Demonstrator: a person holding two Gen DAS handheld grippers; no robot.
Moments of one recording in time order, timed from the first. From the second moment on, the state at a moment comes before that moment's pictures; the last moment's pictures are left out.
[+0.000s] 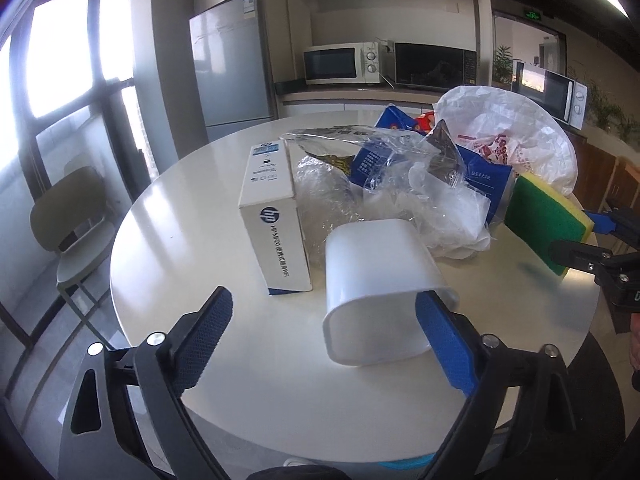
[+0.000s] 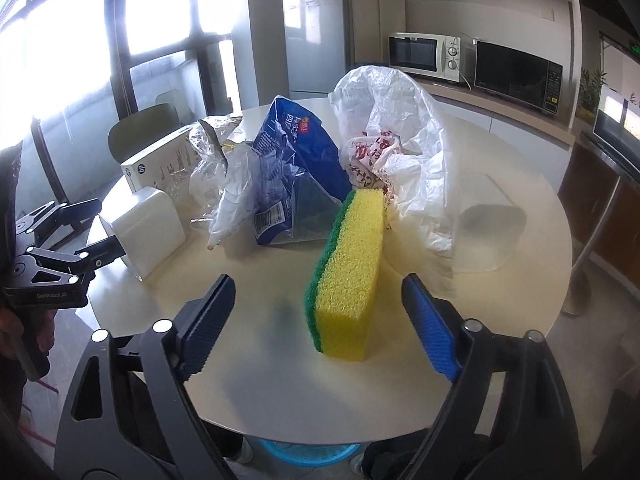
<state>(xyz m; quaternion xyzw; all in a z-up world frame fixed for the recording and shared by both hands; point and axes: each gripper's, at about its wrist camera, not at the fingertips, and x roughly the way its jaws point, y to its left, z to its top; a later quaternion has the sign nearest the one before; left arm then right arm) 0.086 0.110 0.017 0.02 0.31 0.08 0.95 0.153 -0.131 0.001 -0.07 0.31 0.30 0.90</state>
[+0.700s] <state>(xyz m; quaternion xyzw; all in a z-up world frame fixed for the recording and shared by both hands) 0.088 0.104 0.005 0.00 0.33 0.04 0.94 0.158 -0.151 0.000 -0.05 0.32 0.29 0.90</state>
